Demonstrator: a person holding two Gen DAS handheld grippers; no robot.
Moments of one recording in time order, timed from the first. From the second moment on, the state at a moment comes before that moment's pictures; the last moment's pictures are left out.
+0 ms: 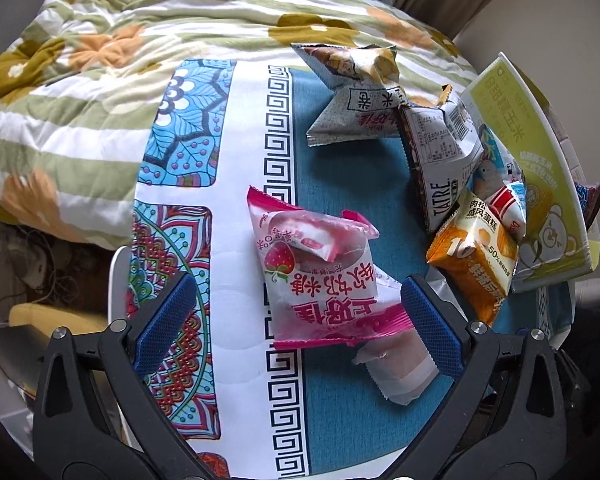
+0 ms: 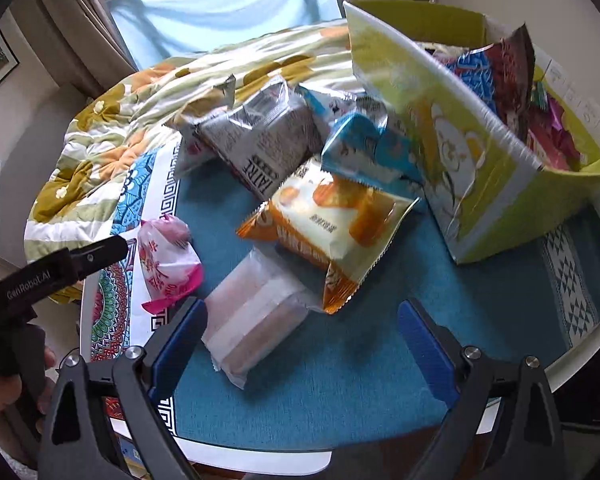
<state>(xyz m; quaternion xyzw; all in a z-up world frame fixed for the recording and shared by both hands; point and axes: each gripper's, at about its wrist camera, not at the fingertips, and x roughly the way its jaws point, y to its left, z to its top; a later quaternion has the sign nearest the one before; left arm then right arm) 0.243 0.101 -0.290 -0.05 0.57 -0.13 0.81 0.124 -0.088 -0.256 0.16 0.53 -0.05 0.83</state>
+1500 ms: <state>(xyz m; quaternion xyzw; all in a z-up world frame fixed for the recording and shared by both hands) 0.246 0.106 -0.323 0.04 0.57 -0.15 0.81 0.155 -0.014 -0.308 0.11 0.55 -0.03 0.83</state>
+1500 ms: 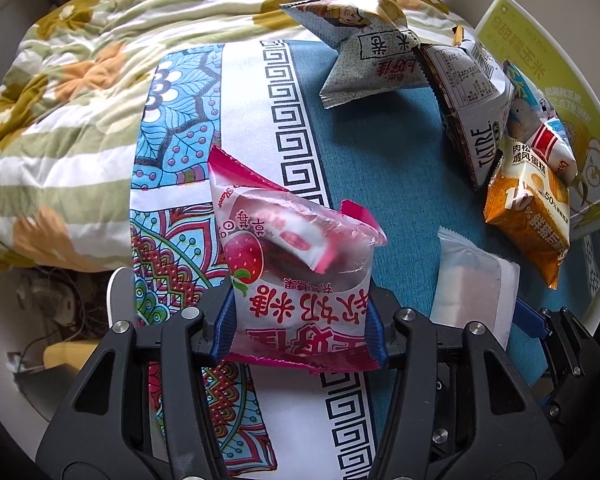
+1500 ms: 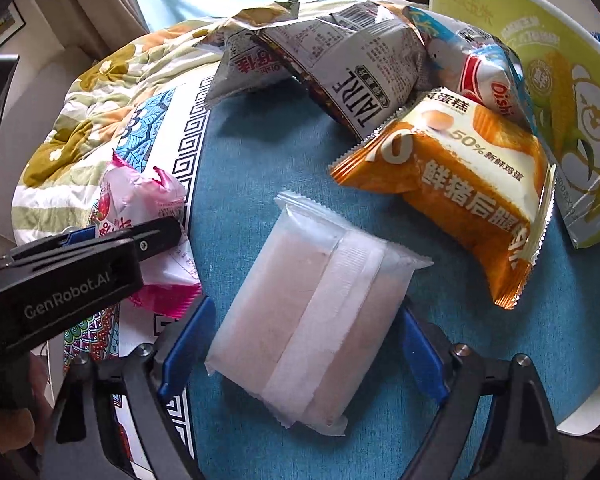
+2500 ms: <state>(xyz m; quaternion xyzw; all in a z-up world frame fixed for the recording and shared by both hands) 0.236 0.041 -0.170 0.03 0.49 -0.20 0.85 0.128 -0.076 -0.155 0.10 0.40 0.00 0.91</state>
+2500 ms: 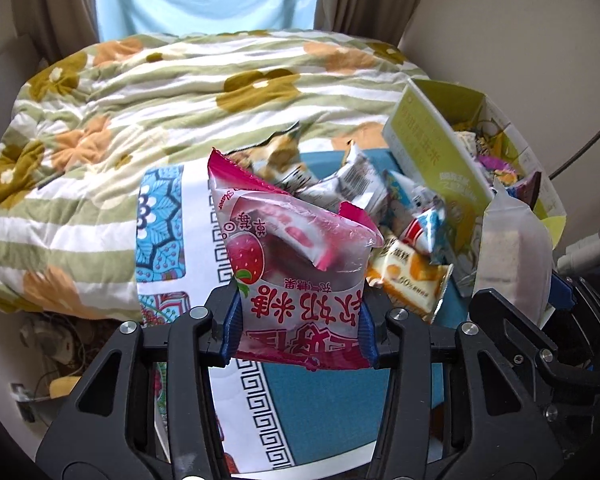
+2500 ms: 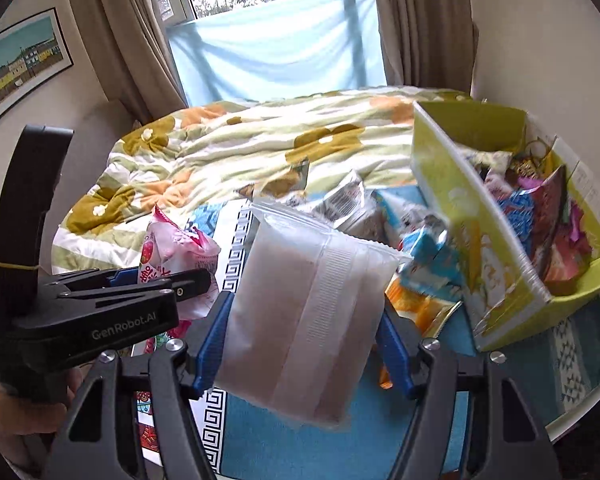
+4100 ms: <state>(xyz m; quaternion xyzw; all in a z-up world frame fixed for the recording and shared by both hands) 0.262 -0.204 -0.138 -0.08 0.47 -0.08 0.87 0.239 -0.422 -0.131 0.10 0.42 0.14 0.89</state>
